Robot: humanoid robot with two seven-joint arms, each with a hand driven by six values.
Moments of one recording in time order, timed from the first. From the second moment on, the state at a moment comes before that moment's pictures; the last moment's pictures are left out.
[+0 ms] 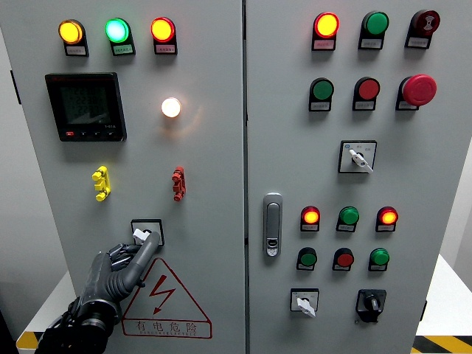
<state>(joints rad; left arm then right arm) -0.54 -0.07 -1.44 -1.54 1.48 0.40 0.53 -0.03 0.12 -0.03 -0.16 0.09 0.17 -0.04</state>
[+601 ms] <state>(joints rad) -0.47 -0.04 -1.39 -1.56 1.45 0.39 0.43 -0.03 0.12 -0.03 -0.16 0.09 0.17 -0.04</state>
